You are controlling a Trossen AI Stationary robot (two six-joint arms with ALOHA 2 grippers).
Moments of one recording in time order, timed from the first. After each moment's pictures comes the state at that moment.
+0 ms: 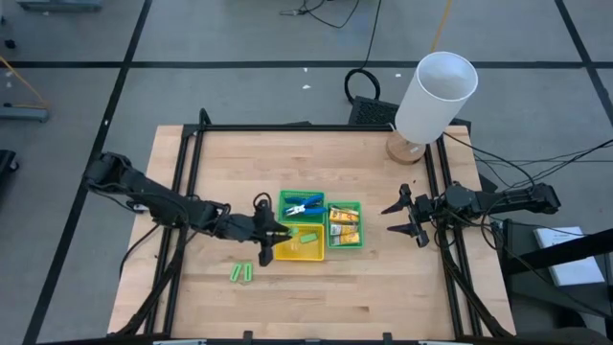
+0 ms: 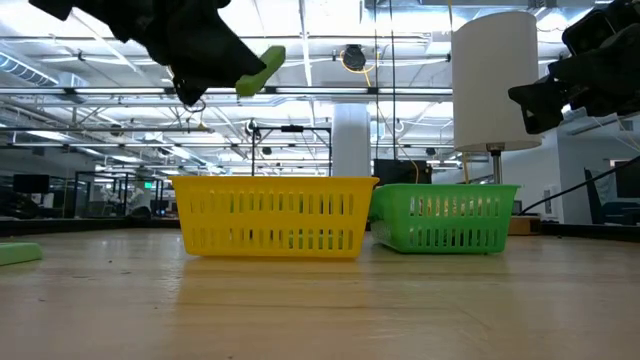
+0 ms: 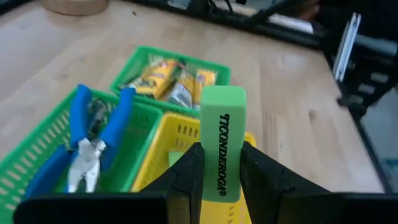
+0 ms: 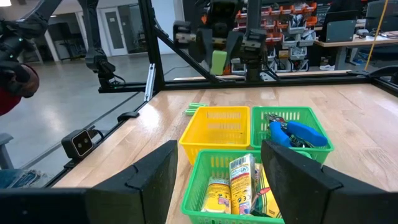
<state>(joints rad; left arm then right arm) -0.34 1.35 0.71 0.16 -0.32 -0.40 0.12 0.12 0.02 0.07 -0.11 0.11</state>
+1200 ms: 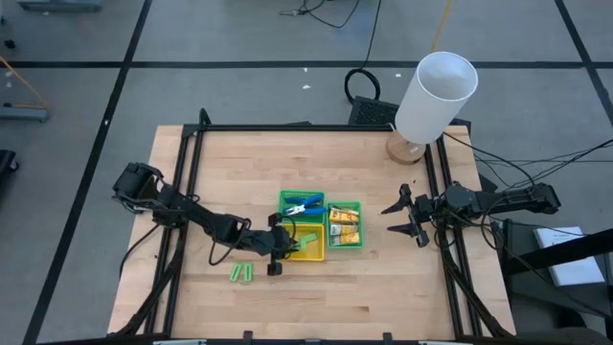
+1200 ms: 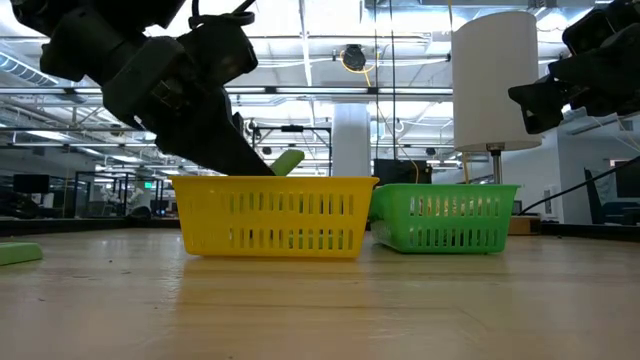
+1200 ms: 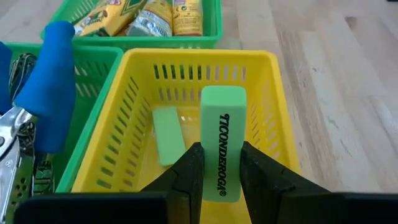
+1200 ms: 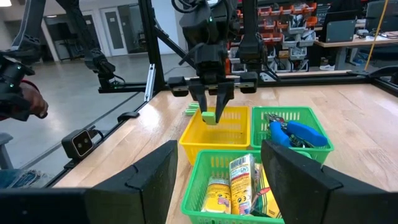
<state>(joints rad) -0.35 1.67 0.71 0.32 -0.27 -0.22 0.12 0.12 0.02 0.07 -0.10 0.11</state>
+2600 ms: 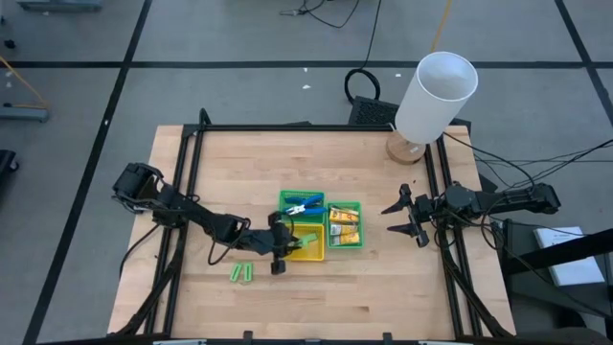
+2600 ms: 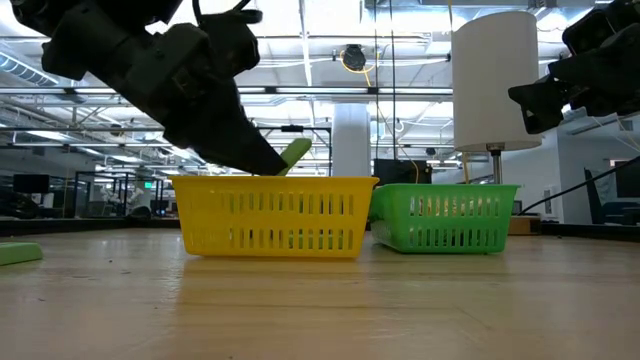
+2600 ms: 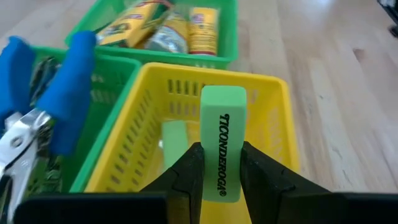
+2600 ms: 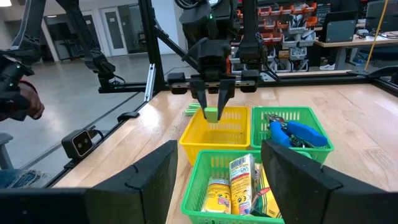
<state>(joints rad) -0.35 1.67 0.71 0.37 -0.32 -0.29 0.12 0.12 0.02 0.07 -0.11 0.11</state>
